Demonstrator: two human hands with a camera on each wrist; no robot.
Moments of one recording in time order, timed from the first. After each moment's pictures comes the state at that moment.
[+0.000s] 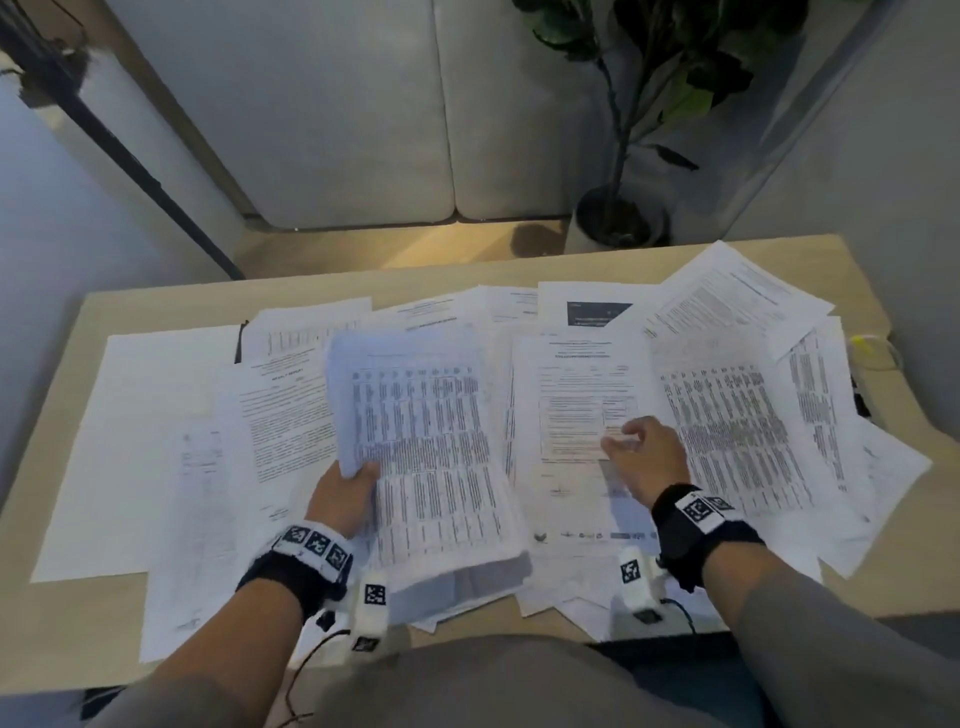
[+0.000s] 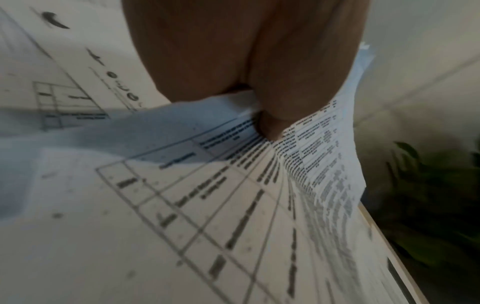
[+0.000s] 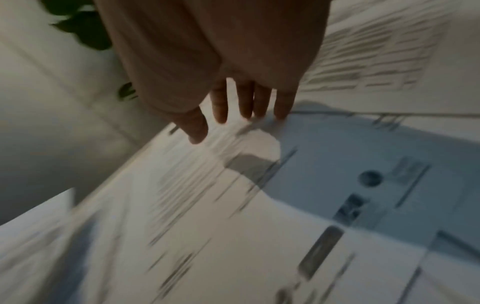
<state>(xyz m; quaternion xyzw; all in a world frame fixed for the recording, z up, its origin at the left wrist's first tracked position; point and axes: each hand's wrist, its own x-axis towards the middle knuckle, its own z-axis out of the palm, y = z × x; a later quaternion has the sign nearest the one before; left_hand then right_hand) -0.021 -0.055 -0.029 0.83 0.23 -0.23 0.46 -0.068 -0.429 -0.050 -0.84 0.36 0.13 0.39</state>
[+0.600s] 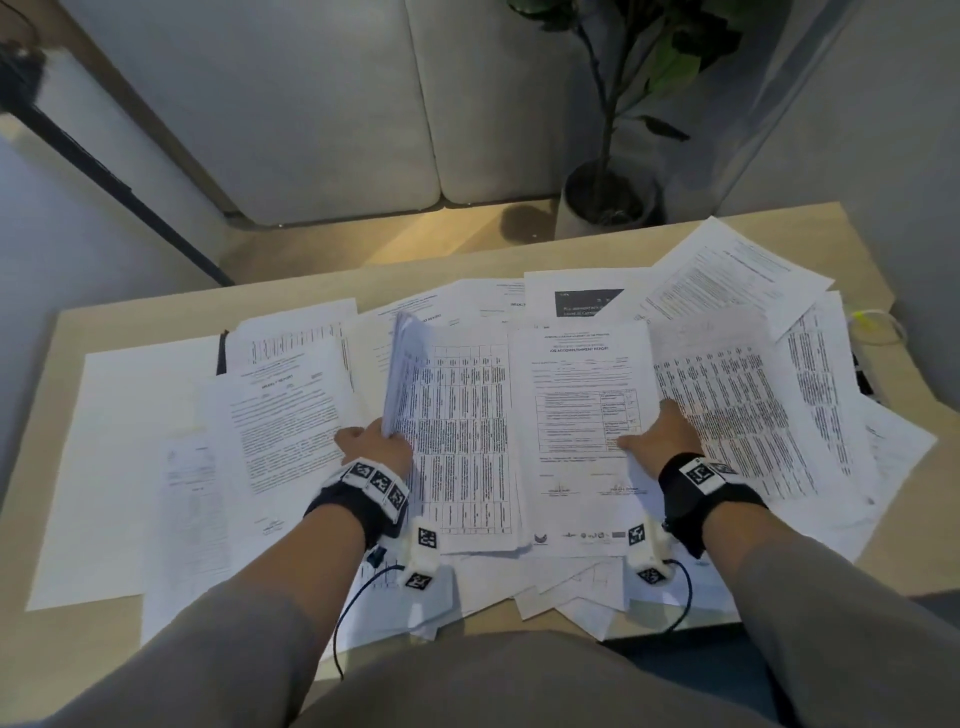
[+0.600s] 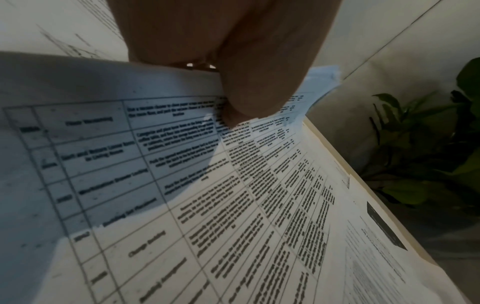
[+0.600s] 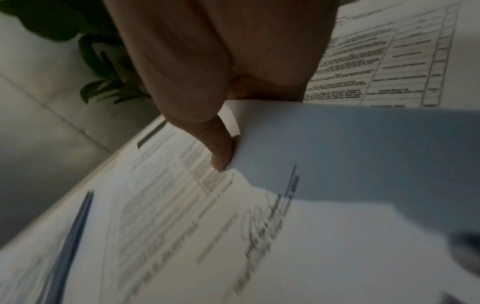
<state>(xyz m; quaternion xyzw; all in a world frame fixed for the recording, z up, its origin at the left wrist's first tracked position) 0.041 -0.117 -0.057 0.92 0.21 -0.23 0.23 -0.049 -0.467 -0.072 -0.81 0.42 0.20 0.35</state>
